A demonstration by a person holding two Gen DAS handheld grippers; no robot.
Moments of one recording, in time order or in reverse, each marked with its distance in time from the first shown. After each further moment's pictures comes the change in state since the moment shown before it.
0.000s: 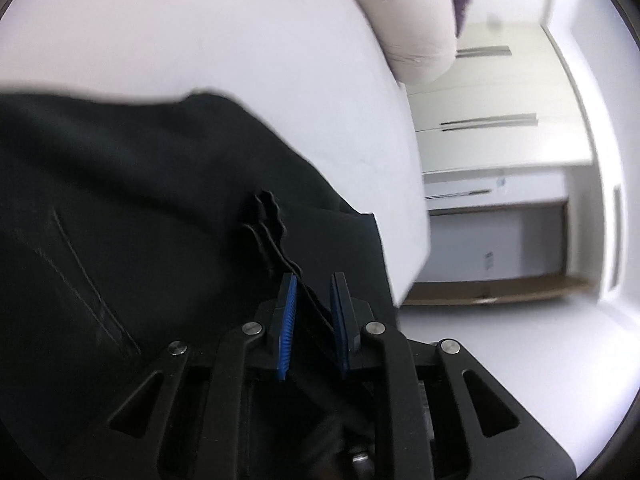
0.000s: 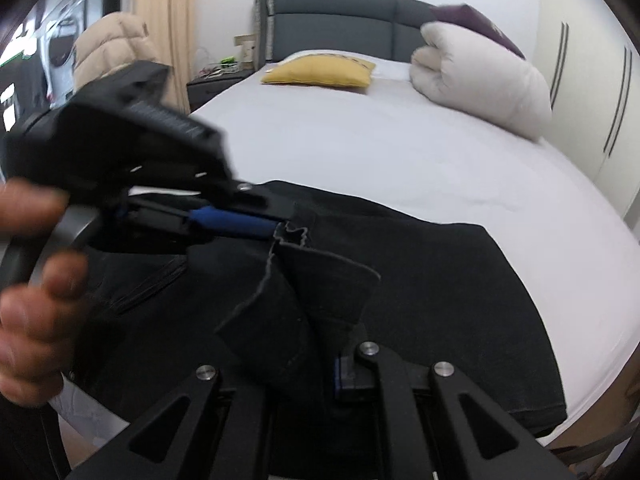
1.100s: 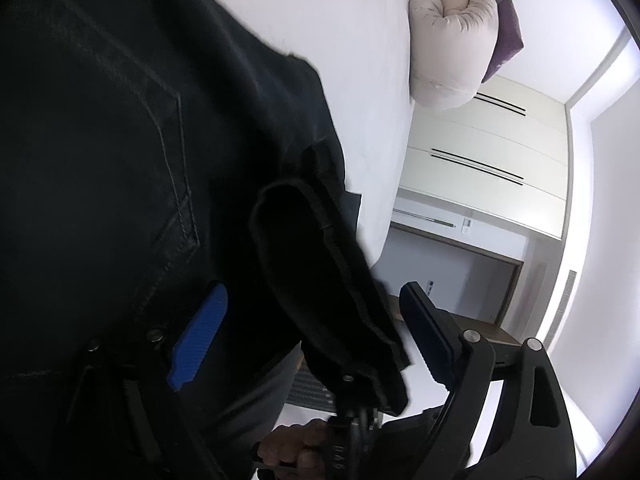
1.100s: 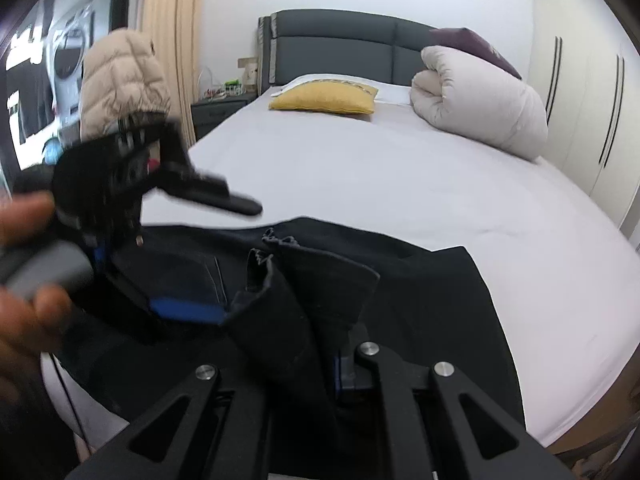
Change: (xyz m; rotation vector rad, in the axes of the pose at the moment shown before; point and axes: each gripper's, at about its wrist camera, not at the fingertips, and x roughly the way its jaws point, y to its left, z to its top) left arm -0.067 0.038 -0.039 -0.306 0.086 -0.155; right arm -0.021 0.022 0.017 0.032 -0.086 0.002
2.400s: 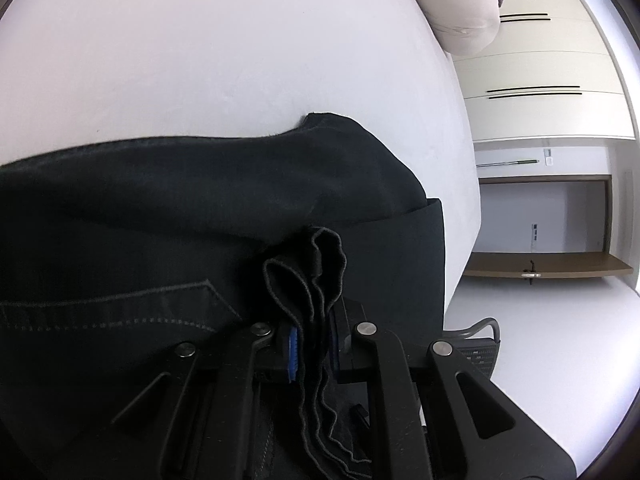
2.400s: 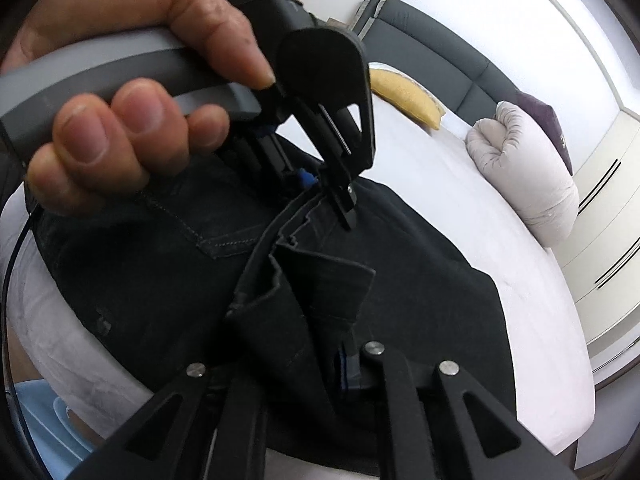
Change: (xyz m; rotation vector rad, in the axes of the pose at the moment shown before) left arm -0.002 -0.023 0.050 0.362 0.007 0.392; right arm 0.026 0.092 -0.046 -0.478 0.086 -0.079
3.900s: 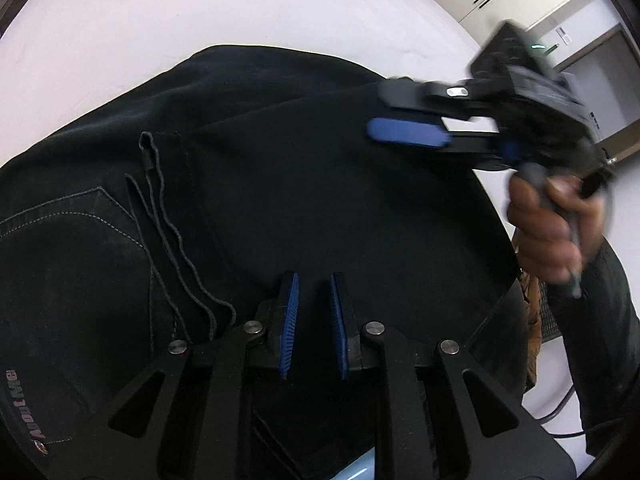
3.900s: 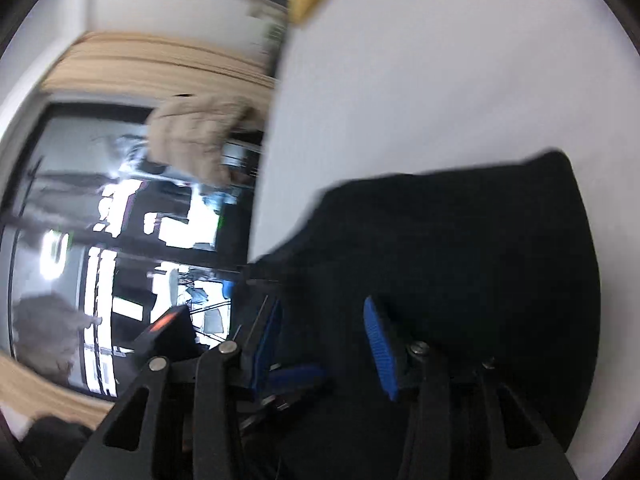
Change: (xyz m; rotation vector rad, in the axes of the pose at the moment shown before) left arm 0.045 -0.091 -0.081 0.403 -0.019 0.344; right arm 0.157 -0.219 -0.035 0.997 0.262 1.139
